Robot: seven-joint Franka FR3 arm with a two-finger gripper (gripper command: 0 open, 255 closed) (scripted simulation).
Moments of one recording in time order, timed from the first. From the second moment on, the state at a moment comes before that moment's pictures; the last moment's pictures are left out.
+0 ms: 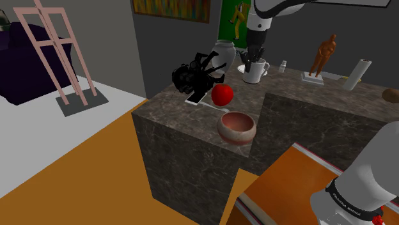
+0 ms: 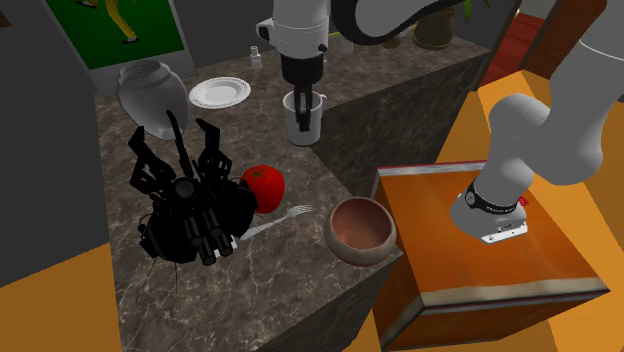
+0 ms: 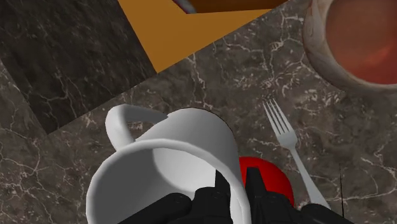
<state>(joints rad) 0.08 -0.10 -0.13 -1.94 -0.08 1.83 0.04</state>
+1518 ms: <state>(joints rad) 0.25 -0.40 0.13 -2.26 -0.01 1.83 0.44</state>
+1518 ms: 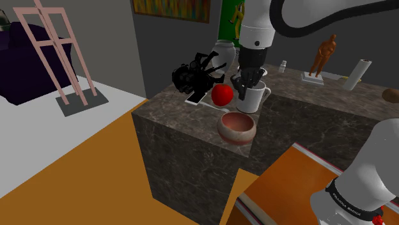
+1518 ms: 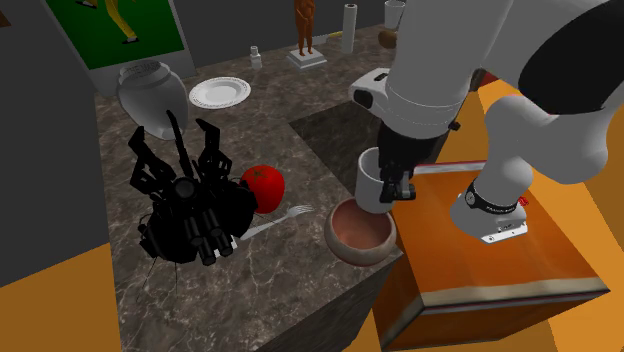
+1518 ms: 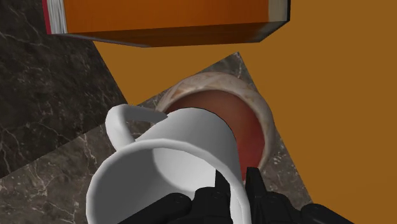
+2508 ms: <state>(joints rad) 0.25 -0.37 0.13 -2.40 -0.01 2.00 0.45</state>
